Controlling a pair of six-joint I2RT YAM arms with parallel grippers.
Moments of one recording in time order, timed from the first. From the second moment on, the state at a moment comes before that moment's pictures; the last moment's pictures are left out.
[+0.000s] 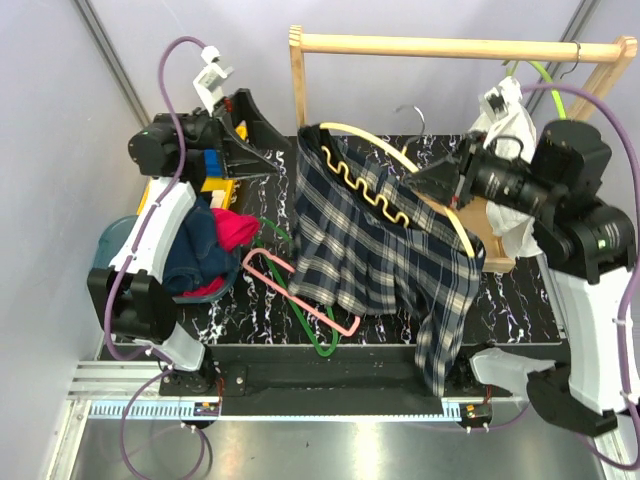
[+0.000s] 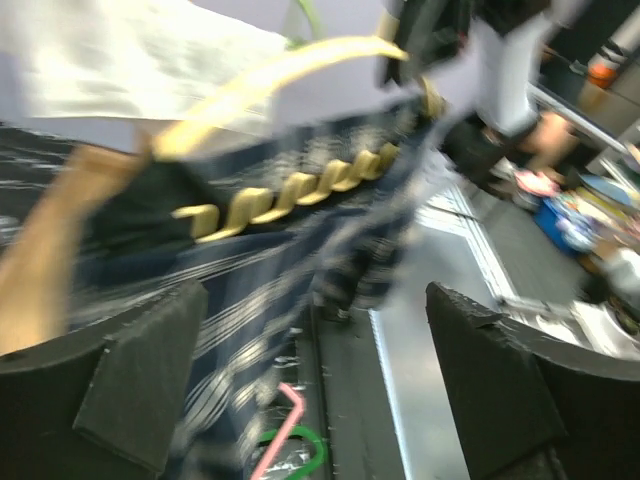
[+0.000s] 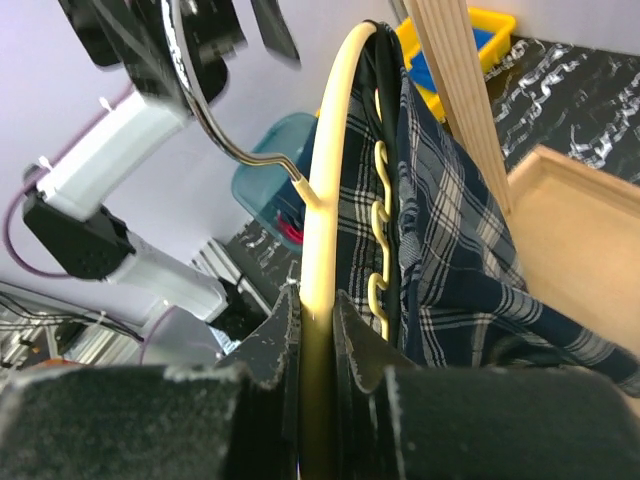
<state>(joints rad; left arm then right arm) -0.08 1.58 1.57 1.18 1.49 -1.55 0.34 1.12 1.88 -0.92 -0.59 0.40</state>
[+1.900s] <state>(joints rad) -0.22 1.61 1.76 0.99 1.54 -1.48 0.34 1.18 1.98 -0.61 -0.75 0.55</state>
